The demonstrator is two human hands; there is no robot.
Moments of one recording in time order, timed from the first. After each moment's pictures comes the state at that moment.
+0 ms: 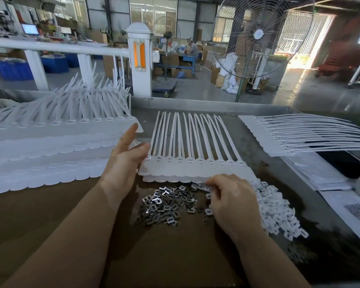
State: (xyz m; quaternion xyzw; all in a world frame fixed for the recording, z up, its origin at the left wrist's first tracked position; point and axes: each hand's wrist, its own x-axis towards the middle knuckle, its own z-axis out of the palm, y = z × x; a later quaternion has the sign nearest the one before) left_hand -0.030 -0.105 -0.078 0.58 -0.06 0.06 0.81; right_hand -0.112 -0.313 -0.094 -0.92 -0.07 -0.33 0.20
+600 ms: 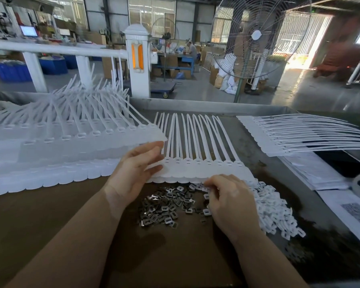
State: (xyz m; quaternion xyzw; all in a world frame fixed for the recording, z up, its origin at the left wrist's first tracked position) left_hand -0.039 -0.119 -0.077 0.55 -0.07 -0.07 0.83; right_hand -0.113 -0.313 -0.093 -0.92 -0.07 -0.32 0.23
